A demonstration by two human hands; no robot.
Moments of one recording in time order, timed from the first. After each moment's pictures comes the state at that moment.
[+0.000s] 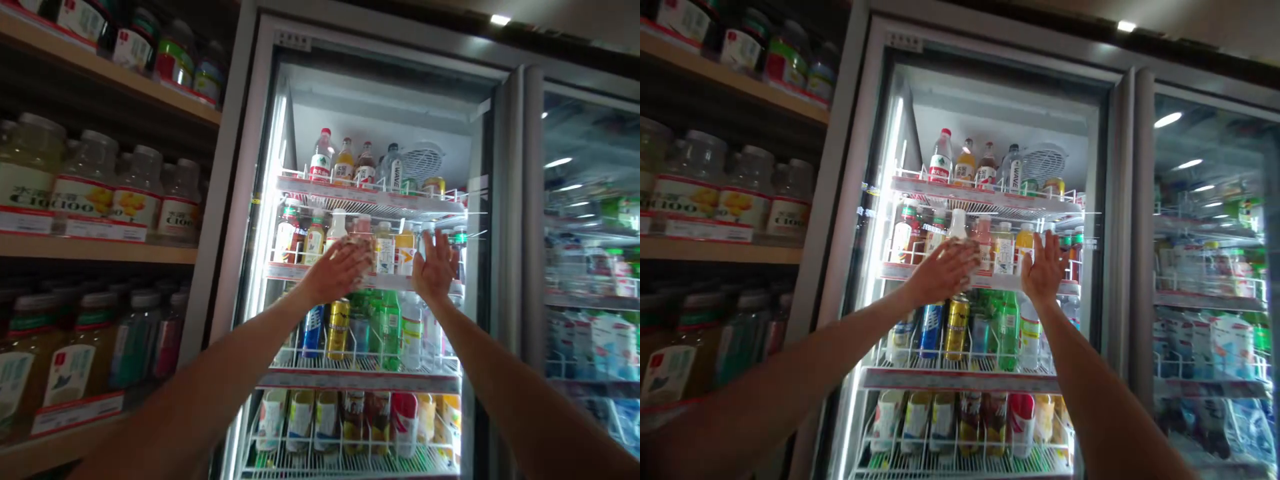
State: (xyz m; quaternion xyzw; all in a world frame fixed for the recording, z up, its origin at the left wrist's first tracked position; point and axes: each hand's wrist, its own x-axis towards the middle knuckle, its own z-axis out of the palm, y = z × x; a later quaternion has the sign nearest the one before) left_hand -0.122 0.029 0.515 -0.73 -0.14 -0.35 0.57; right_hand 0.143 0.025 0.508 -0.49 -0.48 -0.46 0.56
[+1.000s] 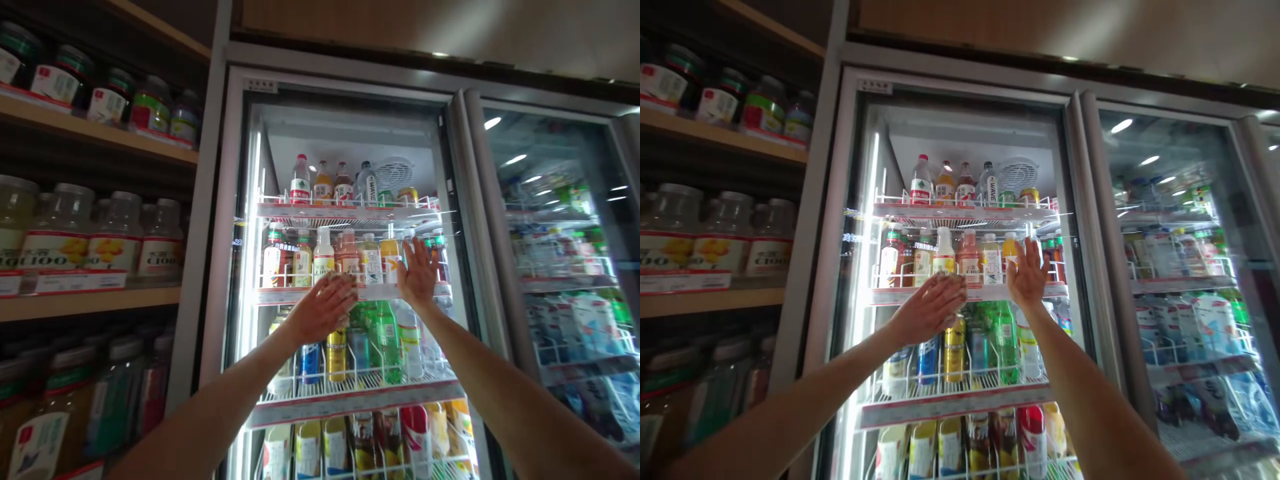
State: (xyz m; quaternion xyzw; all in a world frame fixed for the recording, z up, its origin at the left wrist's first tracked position) left_hand -0.136 0.026 0.500 -0.71 -0.10 -0.34 0.61; right_hand 0.136 0.023 0.509 -0.50 -0.46 -0.47 0.56
